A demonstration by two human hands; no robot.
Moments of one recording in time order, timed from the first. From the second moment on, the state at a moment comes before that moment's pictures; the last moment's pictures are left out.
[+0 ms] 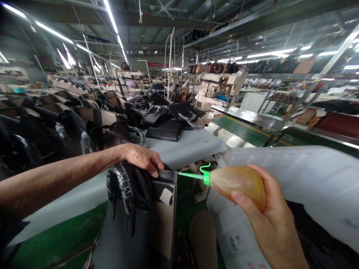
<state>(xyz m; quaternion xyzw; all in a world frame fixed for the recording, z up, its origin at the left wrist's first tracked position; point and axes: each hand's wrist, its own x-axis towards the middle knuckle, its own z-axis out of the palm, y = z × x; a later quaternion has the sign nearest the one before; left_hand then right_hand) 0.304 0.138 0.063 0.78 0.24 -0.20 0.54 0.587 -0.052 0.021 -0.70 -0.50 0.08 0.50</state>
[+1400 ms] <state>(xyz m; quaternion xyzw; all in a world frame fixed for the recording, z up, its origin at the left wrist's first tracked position) 0.308 0.144 0.056 0.73 0.24 -0.22 0.61 0.582 -0.040 0.035 -0.62 -0.61 0.08 0.49</state>
